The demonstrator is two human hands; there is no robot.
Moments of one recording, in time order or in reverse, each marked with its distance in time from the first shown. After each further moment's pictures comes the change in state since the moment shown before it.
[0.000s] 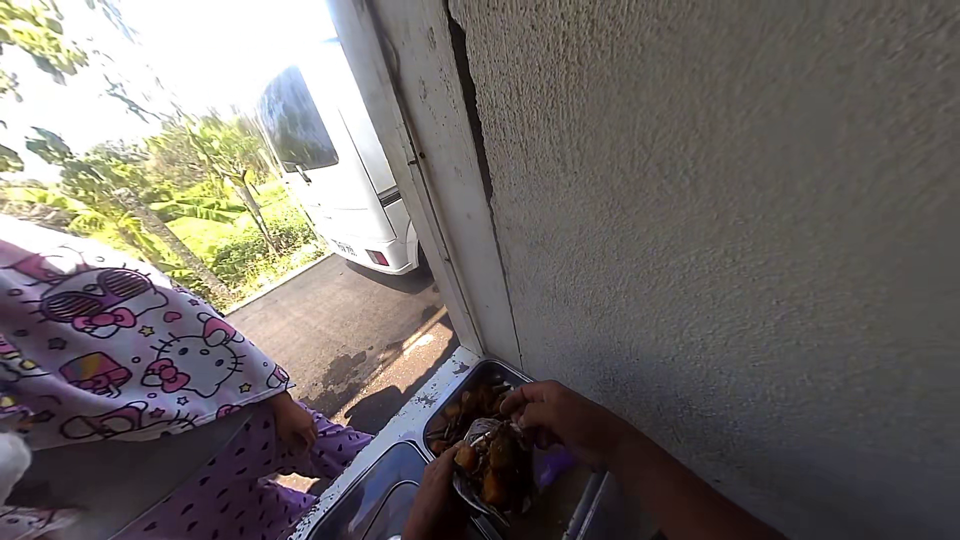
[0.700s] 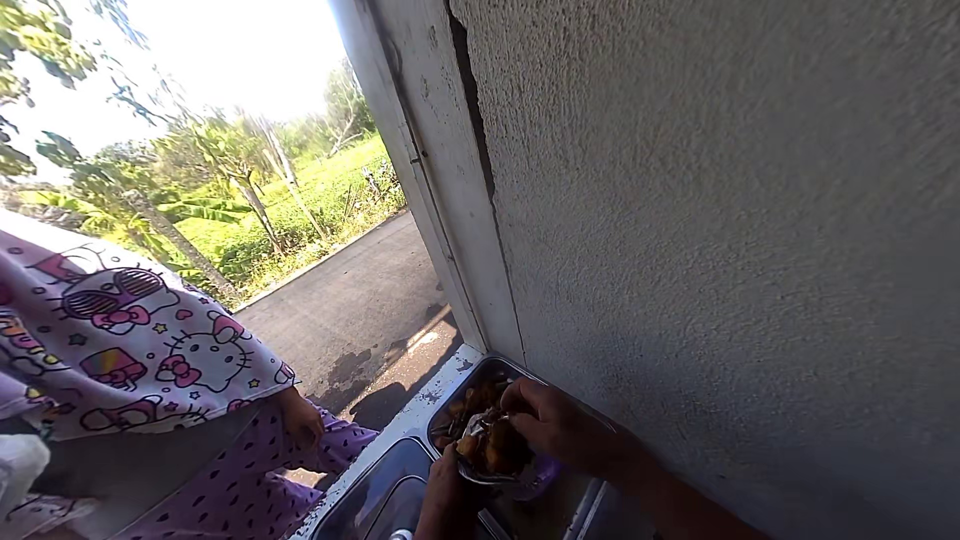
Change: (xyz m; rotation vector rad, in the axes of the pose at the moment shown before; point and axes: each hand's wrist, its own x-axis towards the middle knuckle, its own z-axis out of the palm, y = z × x) left_hand 0.001 -0.006 0.012 -0.009 0.204 -0.062; right_hand -0.007 0.000 0.025 -0.485 0.139 -0.341
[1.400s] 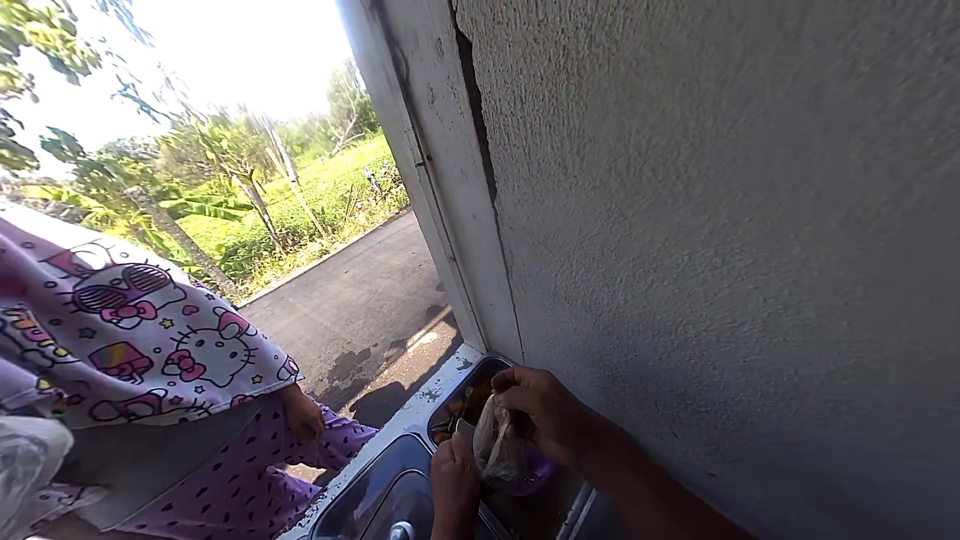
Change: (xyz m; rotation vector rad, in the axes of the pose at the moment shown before) left_hand 0.008 -0.009 0.006 0.836 0.336 0.339; right_hand 0.008 -0.047 0.011 0.821 0.132 0.298
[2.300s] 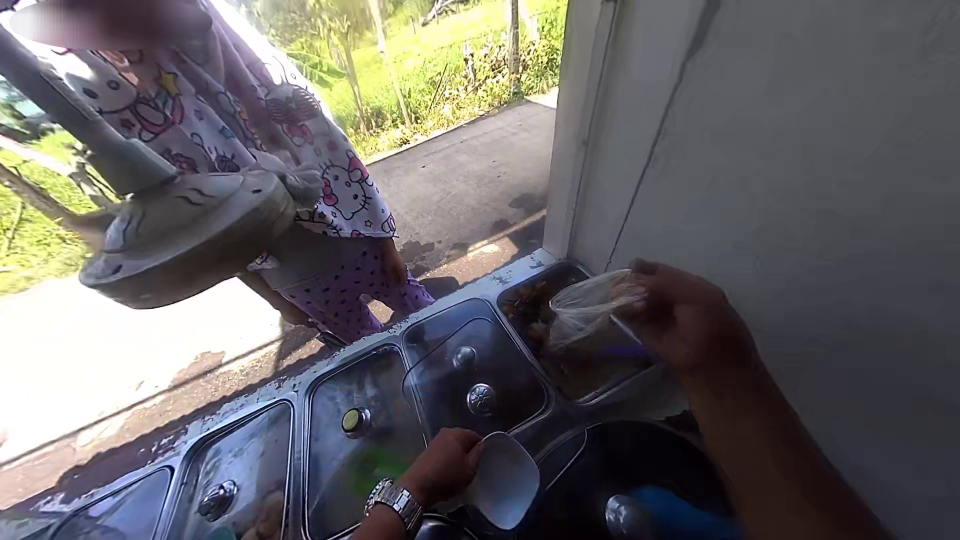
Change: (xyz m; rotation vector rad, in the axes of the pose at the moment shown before) left_hand -0.168 -0.094 -0.163 0.490 -0.701 0.050; right_hand -0.083 -0.012 0.054 0.260 0.102 -0.220
